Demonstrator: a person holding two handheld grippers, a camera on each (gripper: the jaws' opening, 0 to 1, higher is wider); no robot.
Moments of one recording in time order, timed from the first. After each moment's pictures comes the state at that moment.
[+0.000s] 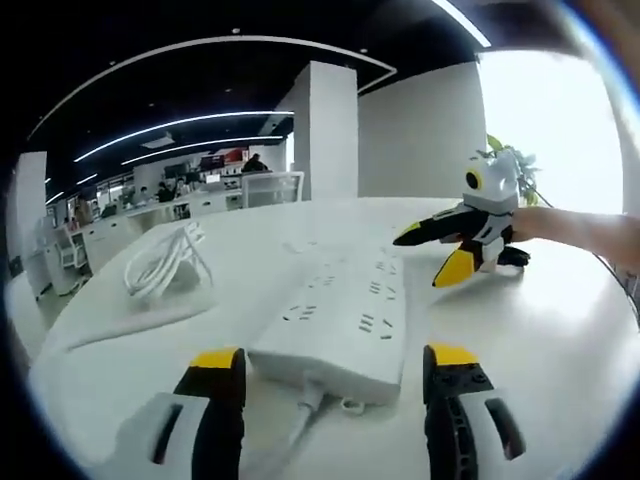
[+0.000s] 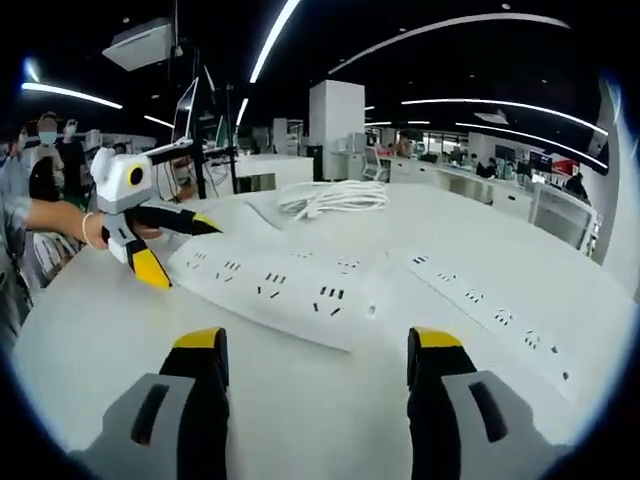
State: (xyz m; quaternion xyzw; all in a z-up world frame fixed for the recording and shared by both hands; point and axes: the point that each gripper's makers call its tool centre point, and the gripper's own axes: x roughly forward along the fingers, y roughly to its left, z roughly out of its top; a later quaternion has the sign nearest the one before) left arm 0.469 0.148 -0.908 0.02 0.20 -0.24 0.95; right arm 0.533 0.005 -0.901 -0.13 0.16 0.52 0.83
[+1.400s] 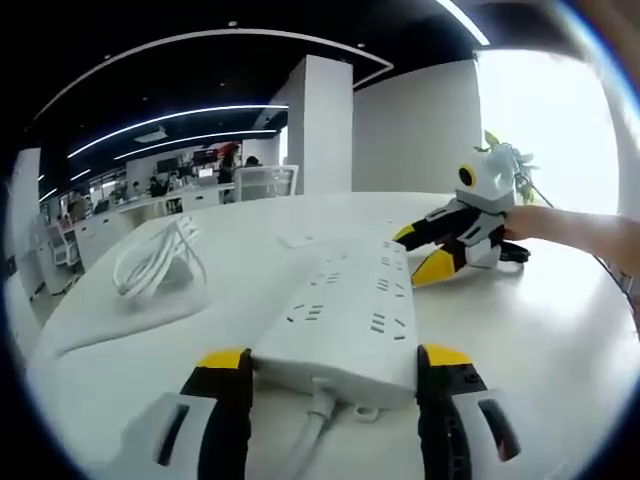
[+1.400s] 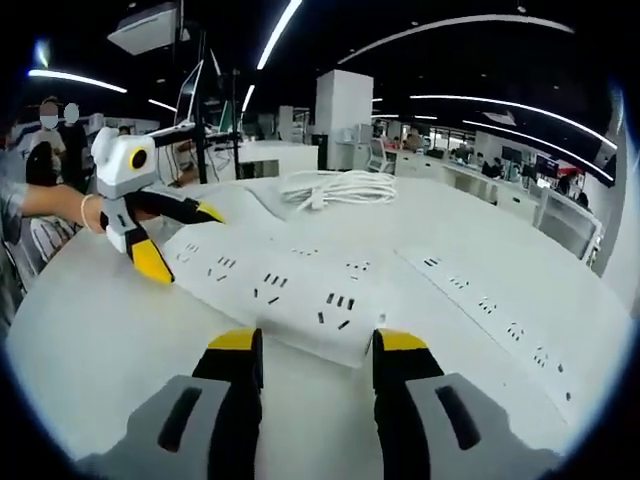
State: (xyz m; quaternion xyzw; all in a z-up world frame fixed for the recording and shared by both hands) left arm 0.475 0.148 -0.912 0.02 0.22 -0.26 0.94; right arm 0.538 0.022 -0.907 -0.17 0.17 0.52 0.82
